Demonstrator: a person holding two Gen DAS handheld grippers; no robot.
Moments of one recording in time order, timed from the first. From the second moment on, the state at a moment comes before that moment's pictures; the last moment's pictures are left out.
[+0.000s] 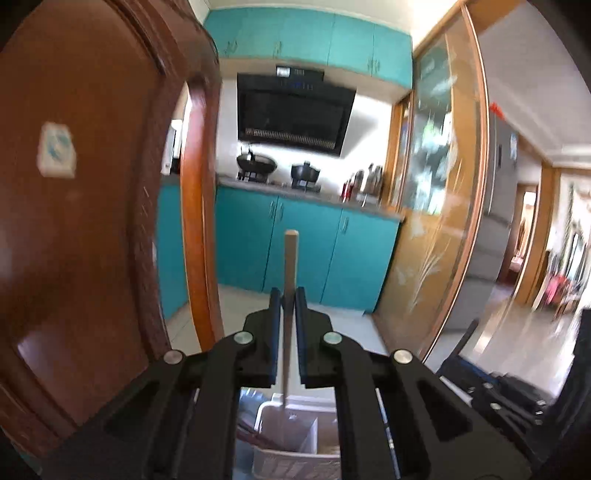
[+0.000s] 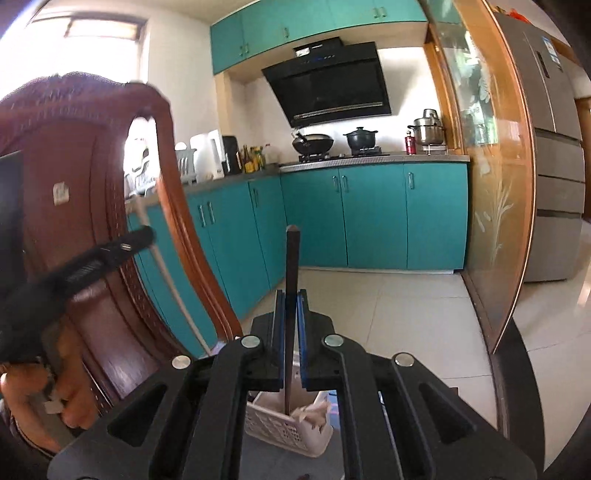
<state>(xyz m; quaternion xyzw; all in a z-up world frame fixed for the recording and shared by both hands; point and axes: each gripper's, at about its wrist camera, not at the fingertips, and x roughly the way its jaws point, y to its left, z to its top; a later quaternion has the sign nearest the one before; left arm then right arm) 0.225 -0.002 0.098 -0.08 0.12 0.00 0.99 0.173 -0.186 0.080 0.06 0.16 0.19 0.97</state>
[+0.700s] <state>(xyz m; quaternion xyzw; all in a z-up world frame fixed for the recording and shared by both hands) 0.221 -0.018 0.067 -0.04 0.15 0.00 0.99 0.083 -0.199 0.064 -0.01 0.12 0.30 0.95</state>
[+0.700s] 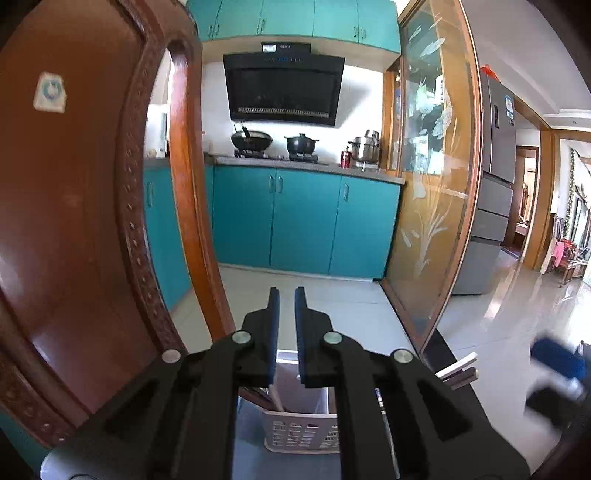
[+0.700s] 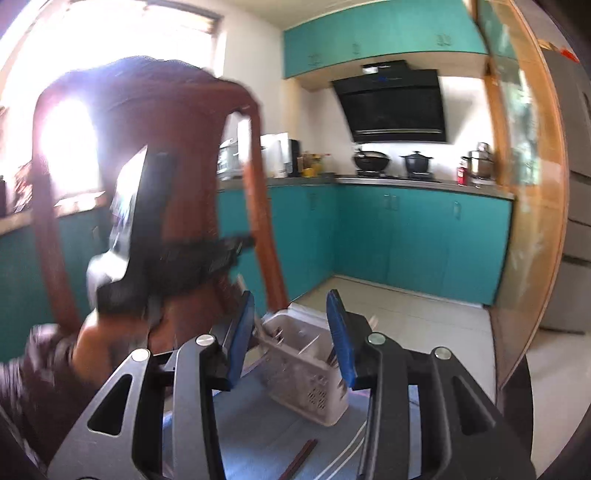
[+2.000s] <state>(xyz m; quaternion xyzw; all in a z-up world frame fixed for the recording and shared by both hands) 0.173 -0.027 0.047 -0.04 0.11 -0.05 0.99 0.194 -0.183 -0.149 -0.03 0.52 0.12 0.84</state>
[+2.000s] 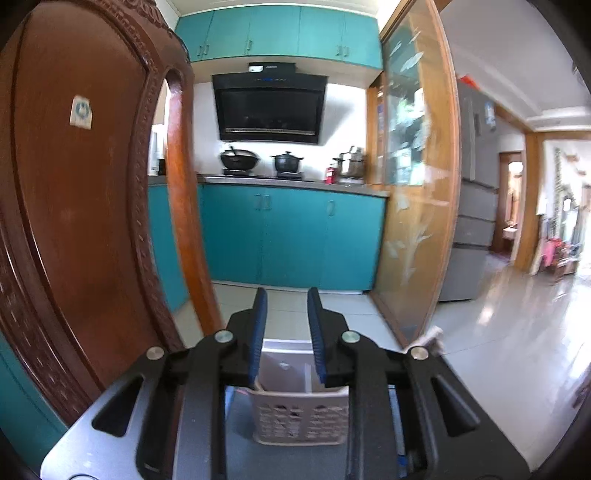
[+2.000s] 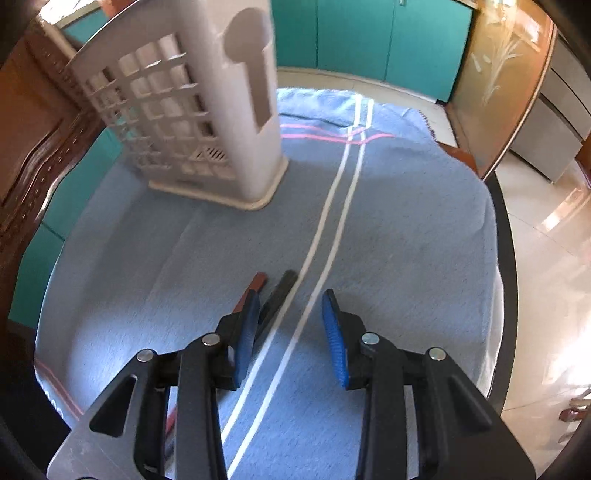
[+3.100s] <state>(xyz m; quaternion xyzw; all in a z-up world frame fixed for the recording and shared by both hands) 0.199 -0.117 -0.166 0.04 0.49 -0.20 0.85 0.209 -0.225 -0.134 0.05 0.51 0.09 0.85</state>
